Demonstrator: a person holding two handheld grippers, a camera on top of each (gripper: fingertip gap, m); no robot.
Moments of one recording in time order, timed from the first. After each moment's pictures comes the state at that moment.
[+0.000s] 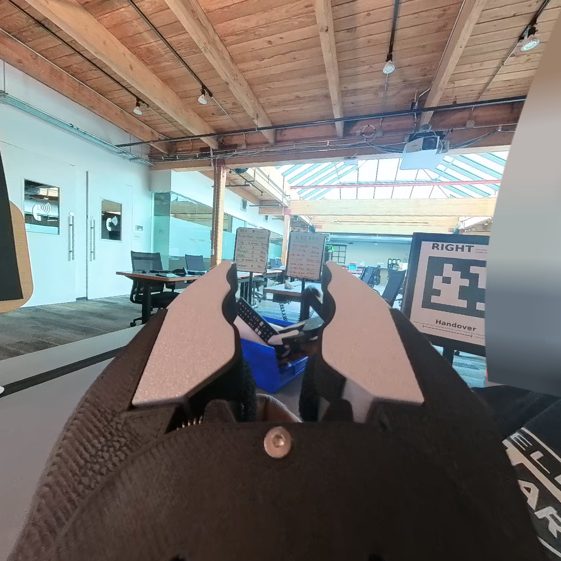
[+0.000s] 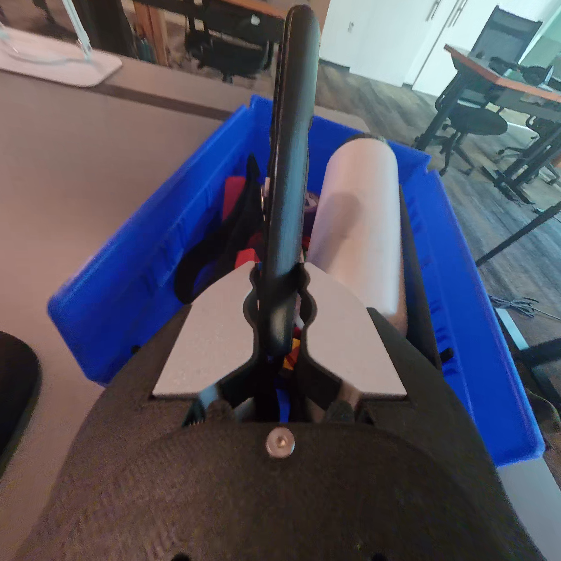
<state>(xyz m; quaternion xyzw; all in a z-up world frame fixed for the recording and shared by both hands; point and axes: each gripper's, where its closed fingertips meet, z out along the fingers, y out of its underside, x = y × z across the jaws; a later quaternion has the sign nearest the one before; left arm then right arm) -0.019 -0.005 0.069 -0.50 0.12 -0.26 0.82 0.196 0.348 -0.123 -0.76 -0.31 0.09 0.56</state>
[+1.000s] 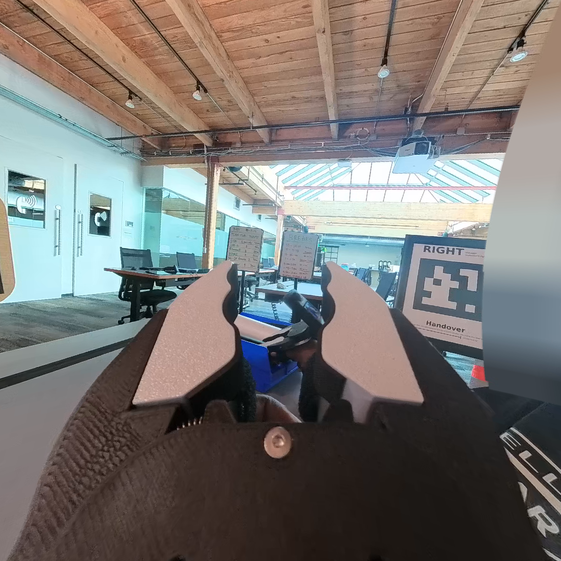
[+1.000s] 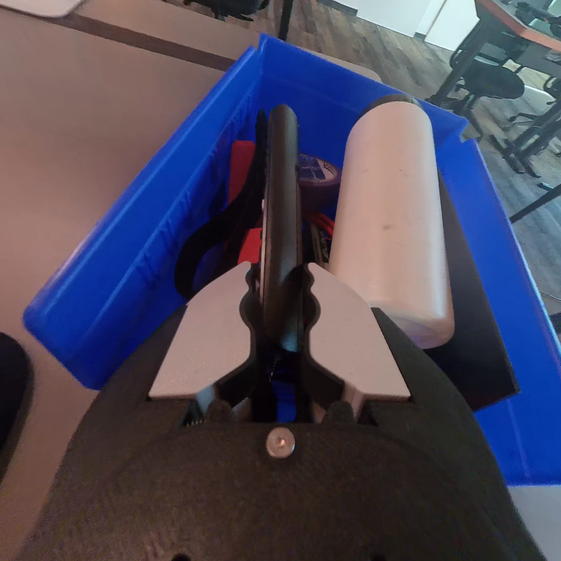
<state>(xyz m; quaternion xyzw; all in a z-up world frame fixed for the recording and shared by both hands) -0.013 -0.002 0.069 -0.50 0.11 -0.28 0.81 0.188 0.349 -0.145 -0.79 -0.32 0.07 0.51</state>
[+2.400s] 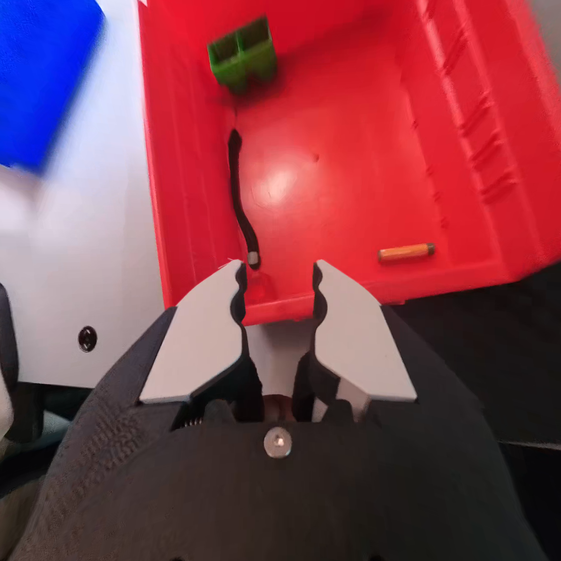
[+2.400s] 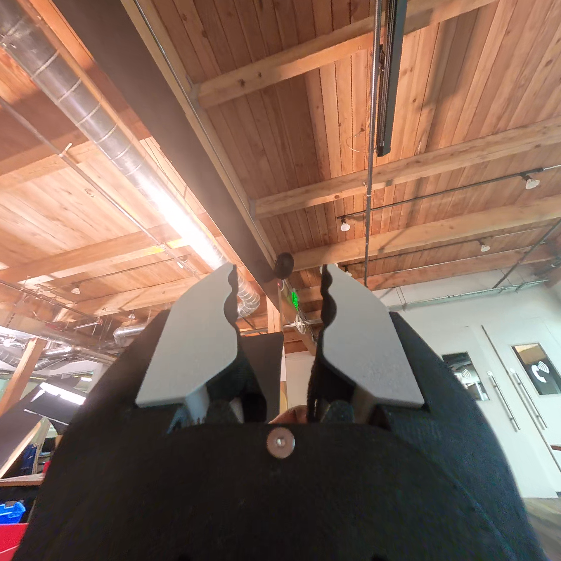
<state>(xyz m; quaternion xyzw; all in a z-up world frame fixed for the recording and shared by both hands) -0.367 -0.134 -0.113 -0.90 -0.25 0.22 0.26 0.296 0.158 0.138 -0.20 -0.07 0.45 0.87</state>
